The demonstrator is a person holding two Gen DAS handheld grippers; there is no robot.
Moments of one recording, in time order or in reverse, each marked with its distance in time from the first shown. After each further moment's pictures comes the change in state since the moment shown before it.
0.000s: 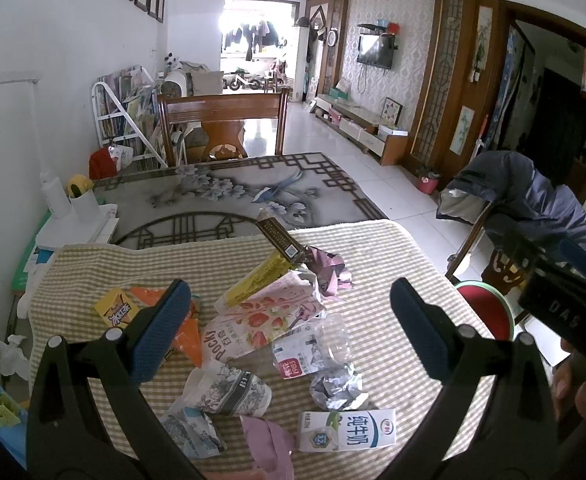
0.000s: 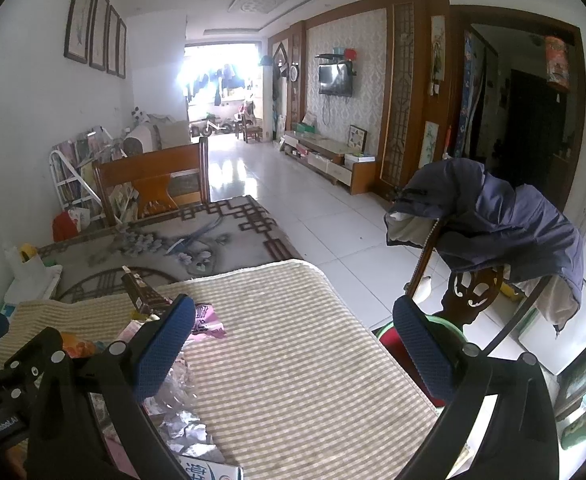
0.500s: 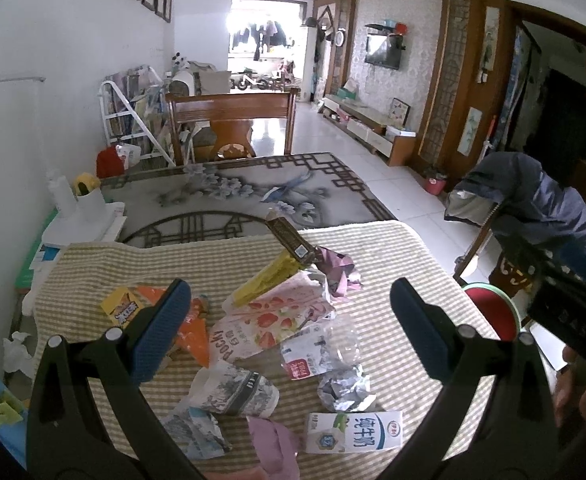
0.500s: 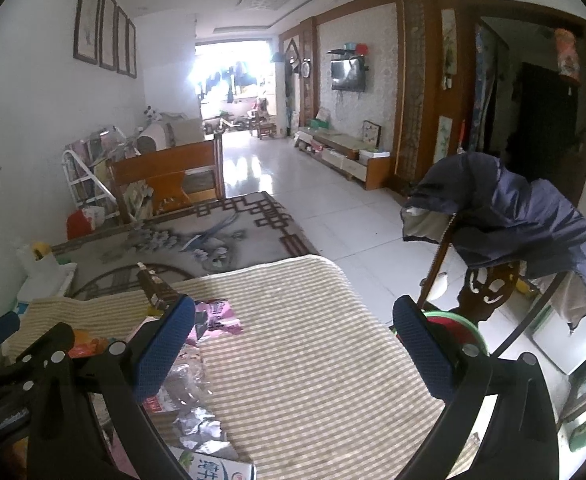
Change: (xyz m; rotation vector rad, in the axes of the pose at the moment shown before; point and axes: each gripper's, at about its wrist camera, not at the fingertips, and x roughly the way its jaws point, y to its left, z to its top) left arm 0.008 0.009 0.000 -0.015 0.001 0.036; right arm 0.007 0.003 -0.003 0.001 0.020 0.072
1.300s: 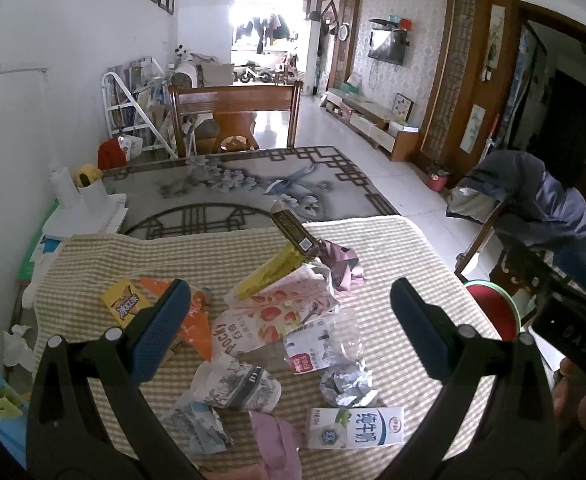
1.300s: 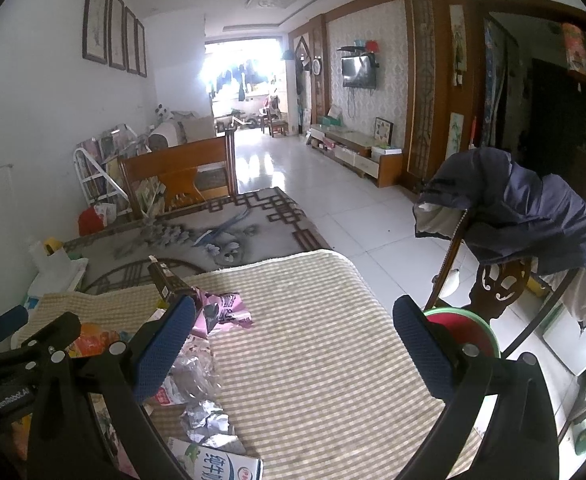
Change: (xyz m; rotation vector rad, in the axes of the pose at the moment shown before) left arm -0.002 -0.002 0.001 0.000 0.036 0.001; right arm -0.003 0.009 -0.005 -0.009 0.010 0.032
